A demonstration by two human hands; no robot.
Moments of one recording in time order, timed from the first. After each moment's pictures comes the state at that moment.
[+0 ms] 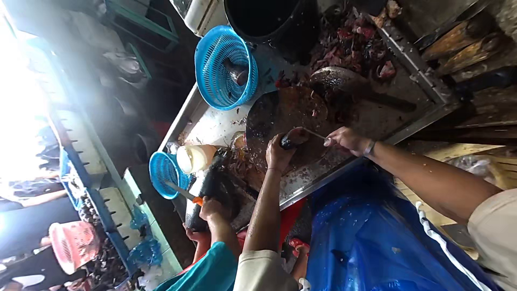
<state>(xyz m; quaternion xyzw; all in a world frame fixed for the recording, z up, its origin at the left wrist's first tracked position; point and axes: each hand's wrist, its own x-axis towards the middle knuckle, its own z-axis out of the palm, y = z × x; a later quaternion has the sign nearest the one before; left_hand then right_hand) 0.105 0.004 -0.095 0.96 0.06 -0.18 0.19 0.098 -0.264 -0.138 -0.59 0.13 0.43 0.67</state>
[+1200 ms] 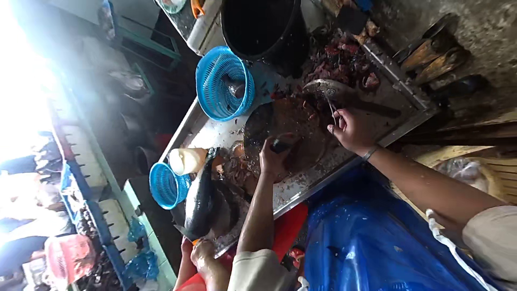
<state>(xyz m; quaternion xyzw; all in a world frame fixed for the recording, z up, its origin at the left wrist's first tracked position) 0.106 0.009 -0.091 0.94 0.10 -0.15 0.30 0.098 -0.300 -0.119 -0.82 0.06 0.14 0.55</state>
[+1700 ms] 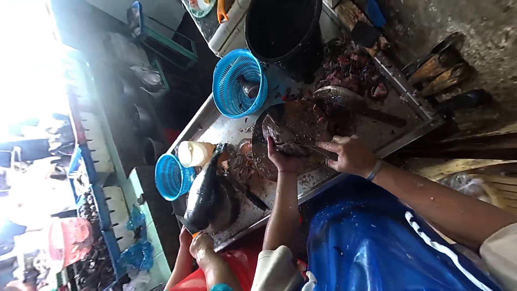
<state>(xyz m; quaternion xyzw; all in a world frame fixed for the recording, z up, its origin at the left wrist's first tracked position) 0.098 -0.059 -0.069 0.36 0.25 0.03 0.90 0.053 -0.276 -0.067 -0.91 -0.20 0.05 0.35</state>
